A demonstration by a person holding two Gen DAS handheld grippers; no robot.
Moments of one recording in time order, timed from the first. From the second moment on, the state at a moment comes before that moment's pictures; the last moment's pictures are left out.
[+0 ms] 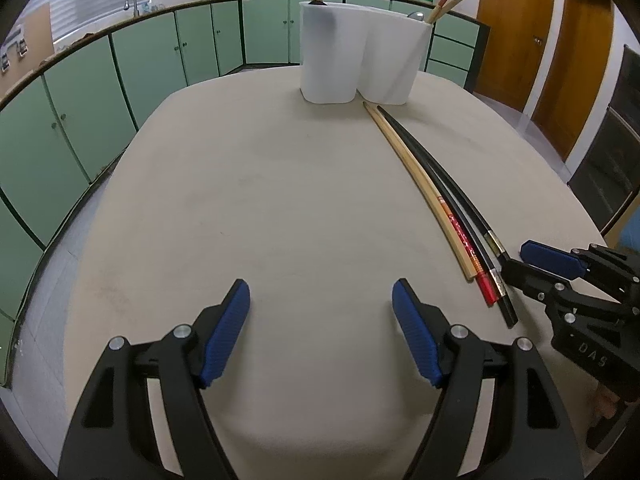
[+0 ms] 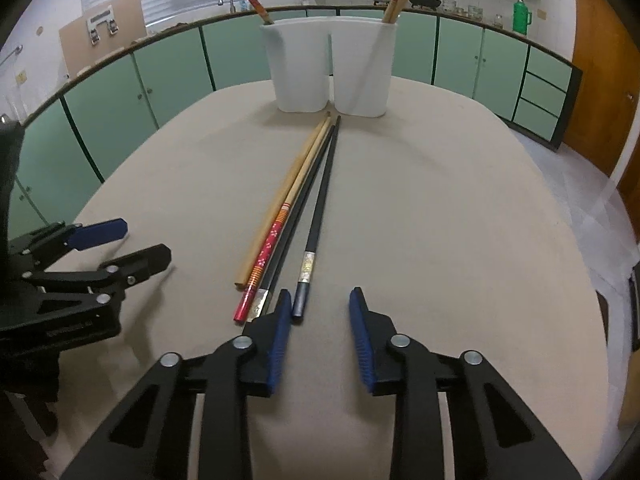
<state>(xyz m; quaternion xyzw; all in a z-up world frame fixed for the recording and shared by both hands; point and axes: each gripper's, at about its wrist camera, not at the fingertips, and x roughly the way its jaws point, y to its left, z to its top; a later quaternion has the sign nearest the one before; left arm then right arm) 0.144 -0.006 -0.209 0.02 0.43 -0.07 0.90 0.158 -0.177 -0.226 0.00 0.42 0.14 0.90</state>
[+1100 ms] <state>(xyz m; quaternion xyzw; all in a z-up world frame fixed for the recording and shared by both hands) 0.154 -0.075 -0.217 0.04 0.44 -0.12 0.89 0.166 -0.227 -0.230 0.04 0.42 0.12 0.90</state>
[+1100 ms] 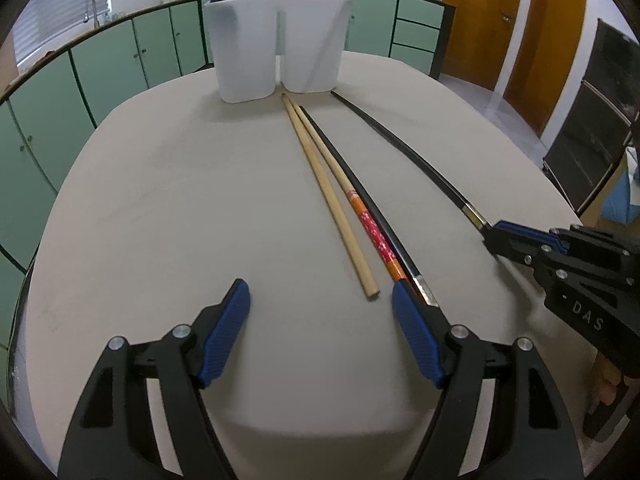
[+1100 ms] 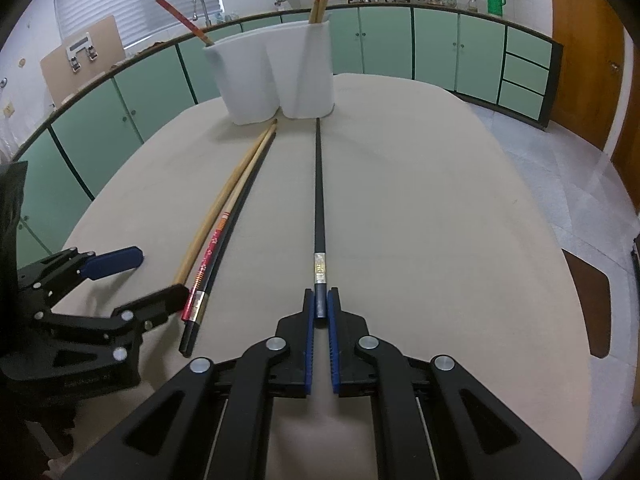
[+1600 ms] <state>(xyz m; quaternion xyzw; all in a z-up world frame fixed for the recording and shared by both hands) 0.153 -0.071 -0.215 0.02 0.44 -0.11 0.89 0.160 -0.230 -0.230 0.04 0.42 0.16 0.89</state>
